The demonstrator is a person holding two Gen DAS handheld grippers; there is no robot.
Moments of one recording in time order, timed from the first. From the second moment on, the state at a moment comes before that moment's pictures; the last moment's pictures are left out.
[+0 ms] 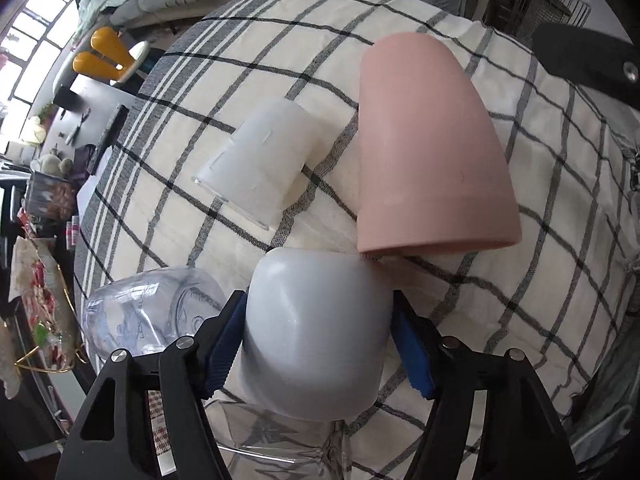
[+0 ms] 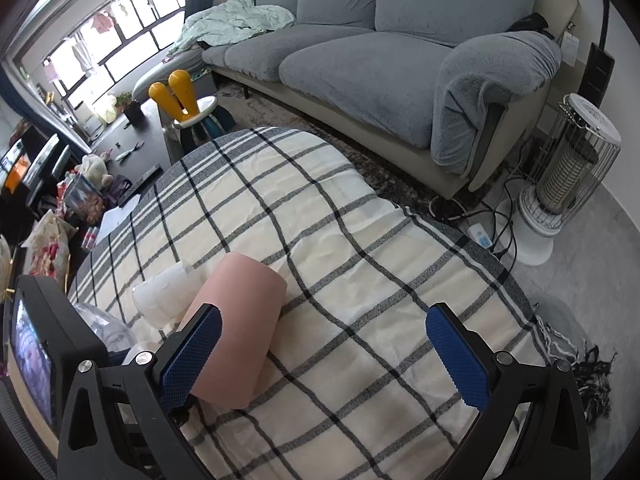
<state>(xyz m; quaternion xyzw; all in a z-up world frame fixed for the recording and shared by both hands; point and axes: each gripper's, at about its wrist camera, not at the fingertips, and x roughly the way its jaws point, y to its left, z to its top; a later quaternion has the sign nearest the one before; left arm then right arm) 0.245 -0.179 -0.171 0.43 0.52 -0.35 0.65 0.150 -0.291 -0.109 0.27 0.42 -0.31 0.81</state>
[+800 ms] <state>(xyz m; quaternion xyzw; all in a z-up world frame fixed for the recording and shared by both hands) 0.162 -0.117 -0.122 -0.02 0.67 -0.21 0.71 0.090 -0.319 -0.072 0.19 0.47 -0.22 0.83</state>
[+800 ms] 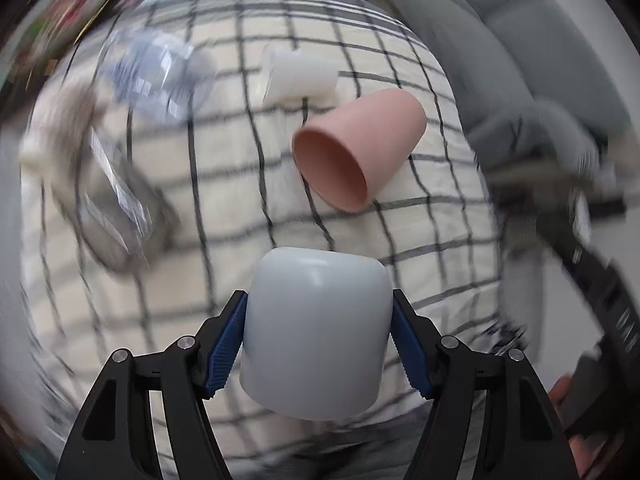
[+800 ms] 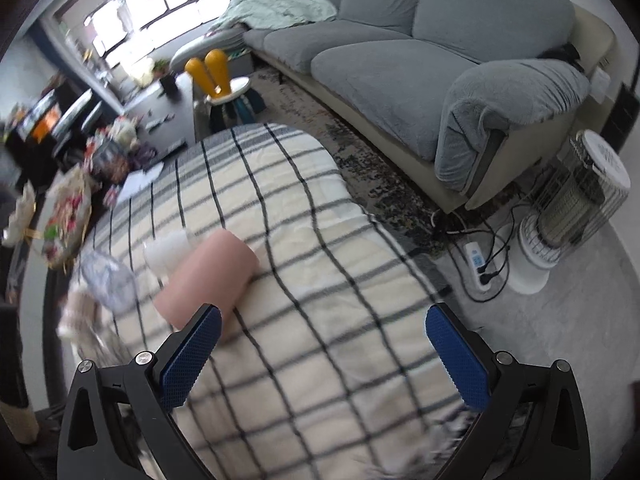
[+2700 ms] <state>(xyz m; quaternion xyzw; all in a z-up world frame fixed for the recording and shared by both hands) 0.061 -0.011 -0.011 -0.02 0.40 0.02 0.91 0.135 -0.214 -0.083 0.02 0.72 0.02 0.69</state>
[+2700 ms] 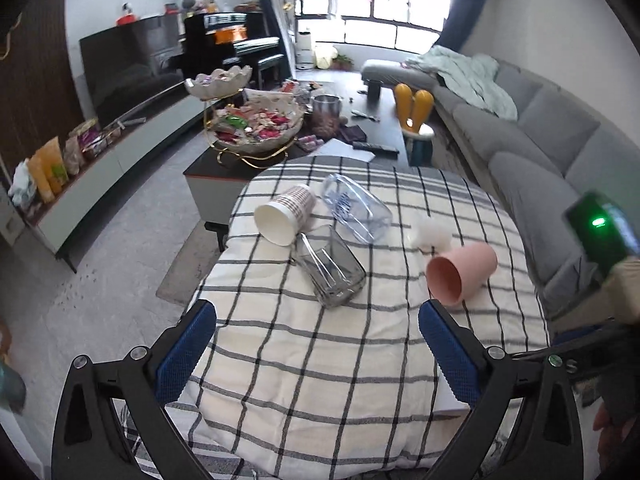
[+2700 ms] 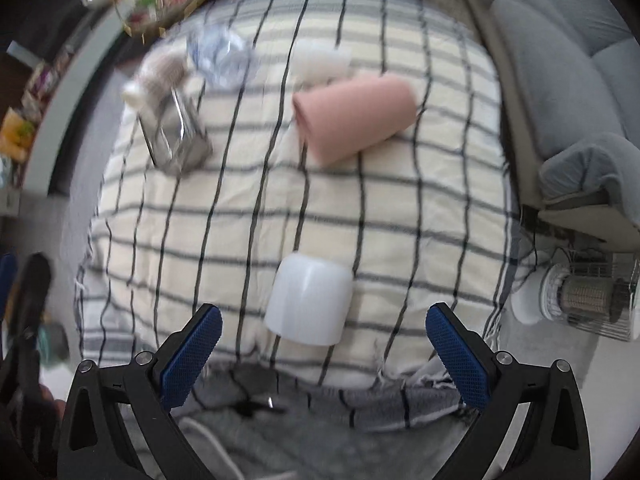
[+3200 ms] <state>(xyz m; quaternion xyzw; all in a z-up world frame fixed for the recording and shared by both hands) 0.101 0.007 -0.041 -0.08 0.44 0.02 0.89 0.165 -0.209 -0.188 0.02 0.86 -0.01 0.52</state>
